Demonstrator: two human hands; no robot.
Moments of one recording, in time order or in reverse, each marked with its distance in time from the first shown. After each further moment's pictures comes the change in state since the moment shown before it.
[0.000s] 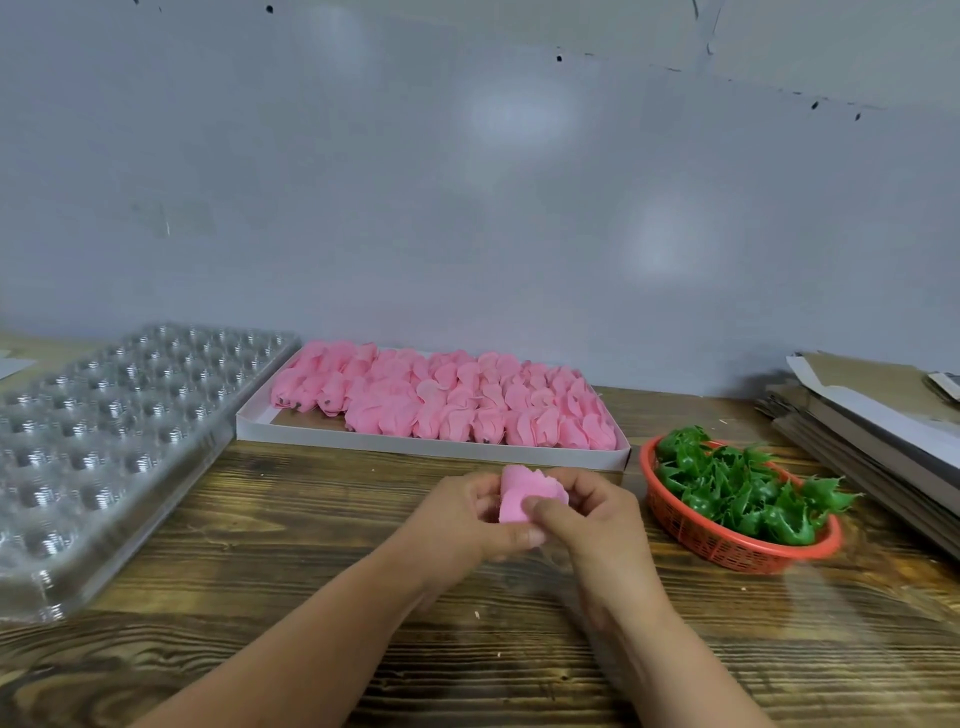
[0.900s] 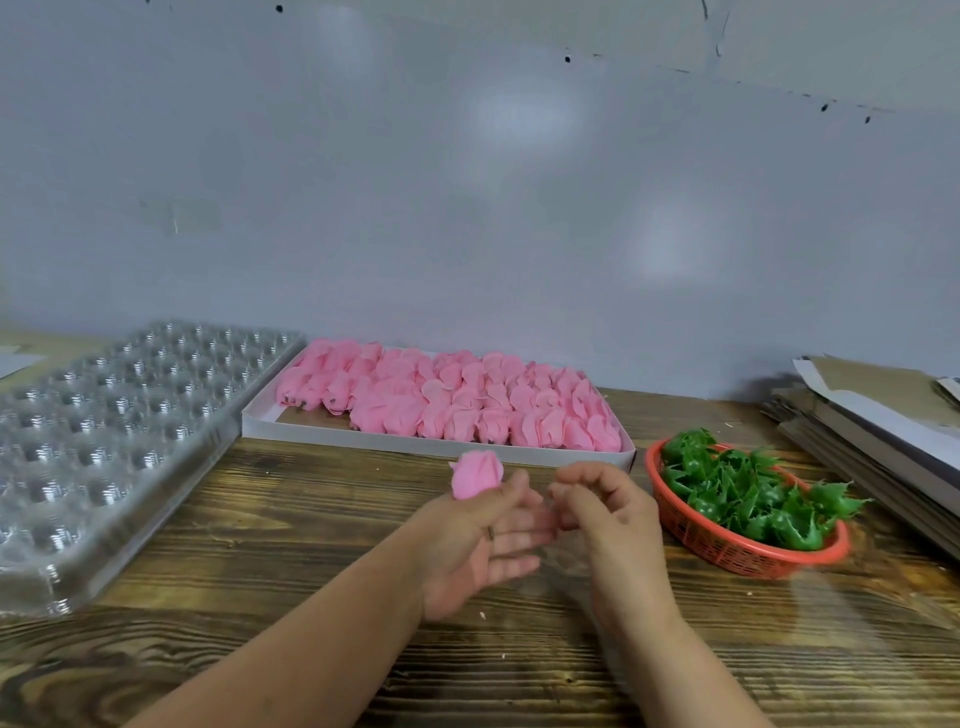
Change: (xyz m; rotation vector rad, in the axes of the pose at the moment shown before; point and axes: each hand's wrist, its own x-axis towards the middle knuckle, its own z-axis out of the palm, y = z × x) left_hand -0.001 0.001 0.005 -0.496 -0.007 -0.282; right_hand 0.004 0.007 -0.002 -0.001 0.115 -0.101
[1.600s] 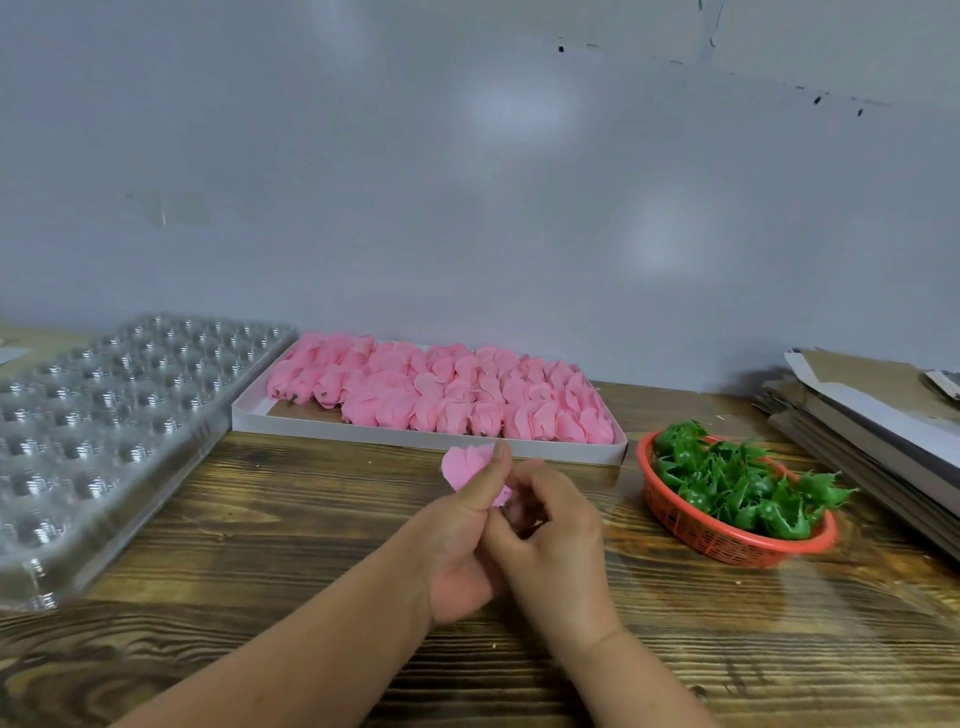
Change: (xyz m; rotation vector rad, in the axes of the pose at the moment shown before) left_hand 0.000 -0.004 0.015 -0.332 -0.047 0.010; right_hand -0.018 0.008 0.025 -0.490 -0.011 -0.454
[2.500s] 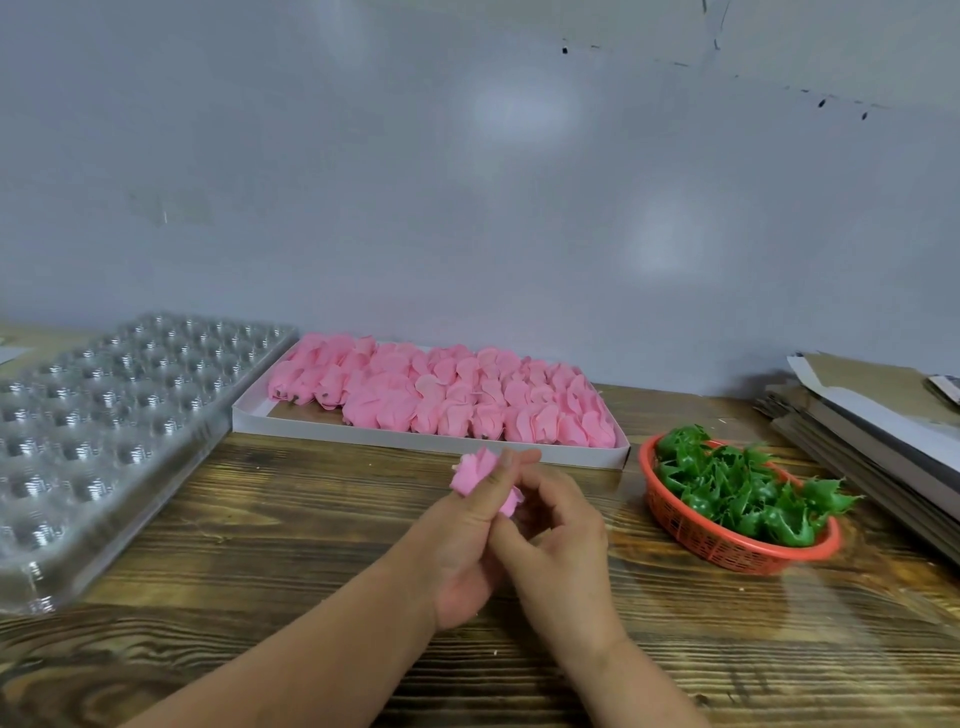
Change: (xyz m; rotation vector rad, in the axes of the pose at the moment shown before) left_hand 0.000 -0.001 0.000 0.034 -0.005 0.158; right_hand 0.000 -0.009 -0.004 0.176 -0.059 0.126
